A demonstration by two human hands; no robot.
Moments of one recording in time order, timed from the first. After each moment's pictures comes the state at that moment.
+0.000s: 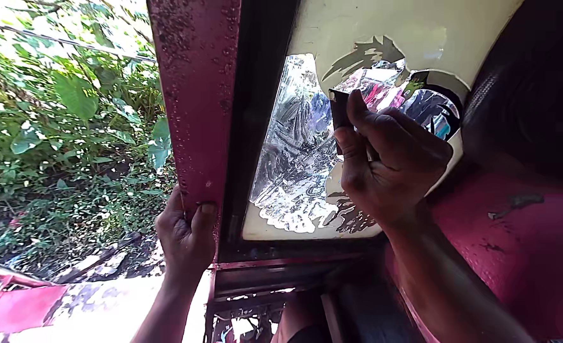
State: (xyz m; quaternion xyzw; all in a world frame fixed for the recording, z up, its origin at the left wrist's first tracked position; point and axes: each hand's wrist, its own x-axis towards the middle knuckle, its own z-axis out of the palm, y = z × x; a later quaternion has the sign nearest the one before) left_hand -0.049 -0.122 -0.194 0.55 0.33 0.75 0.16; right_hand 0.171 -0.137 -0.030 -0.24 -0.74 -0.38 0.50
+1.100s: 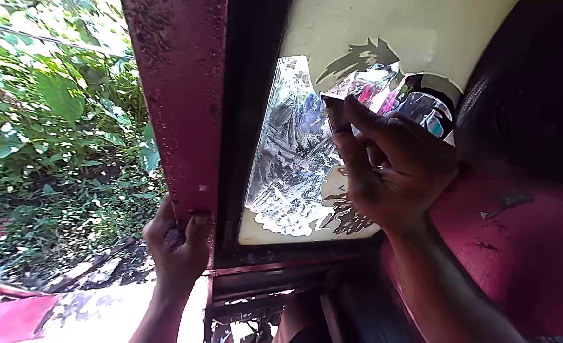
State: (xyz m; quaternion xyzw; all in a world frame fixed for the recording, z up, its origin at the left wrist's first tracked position) left_hand -0.055 -0.117 -0.202 0.58 0.33 0.74 0.10; right_hand 0.175 -0.147 -0.029 -0.25 -0.76 -0.31 0.52
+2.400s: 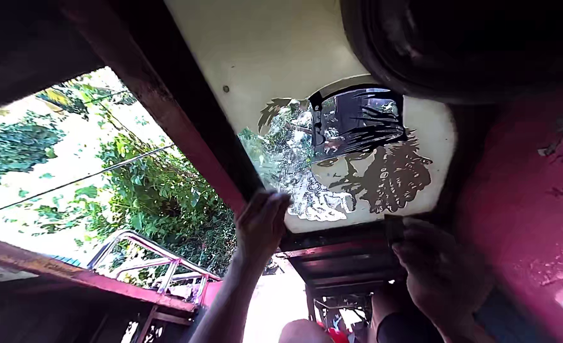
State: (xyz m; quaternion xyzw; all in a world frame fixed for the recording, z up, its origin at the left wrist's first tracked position) left_hand -0.028 -0.165 -0.110 0.79 0.35 0.46 -0.22; right_hand 0.221 -0.246 -0.183 -0.33 -0.58 0.05 0.75
